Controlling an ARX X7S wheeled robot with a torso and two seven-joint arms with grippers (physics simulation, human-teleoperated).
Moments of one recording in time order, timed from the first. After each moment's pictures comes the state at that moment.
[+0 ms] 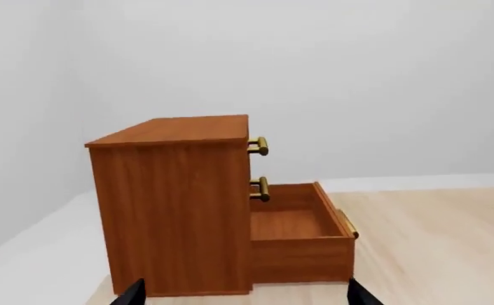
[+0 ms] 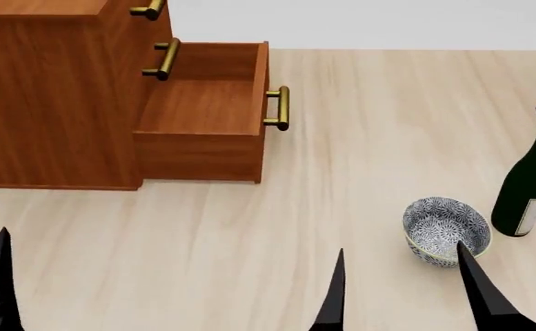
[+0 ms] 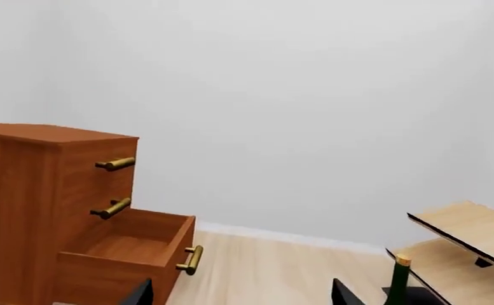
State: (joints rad) left arm -0.22 -0.73 0.05 1.03 -1.07 -0.77 -0.90; right arm -0.02 0.40 -0.12 -0.99 0.27 0.65 0.35
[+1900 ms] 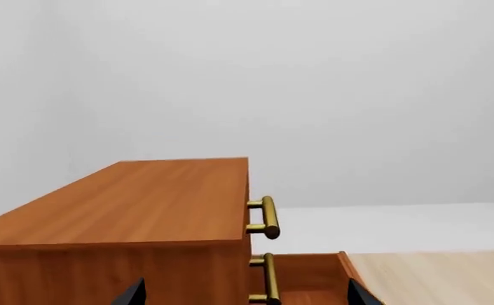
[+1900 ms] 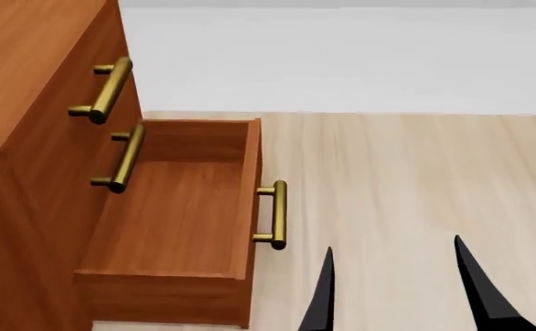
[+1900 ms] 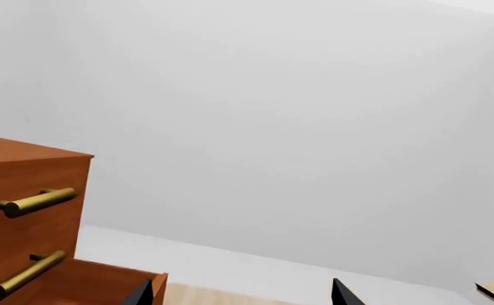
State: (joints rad) left arm -1.18 -1.27 1.54 1.04 -1.04 0.07 -1.38; right arm 0.31 0.92 -0.67 -1.00 0.60 0.39 1.04
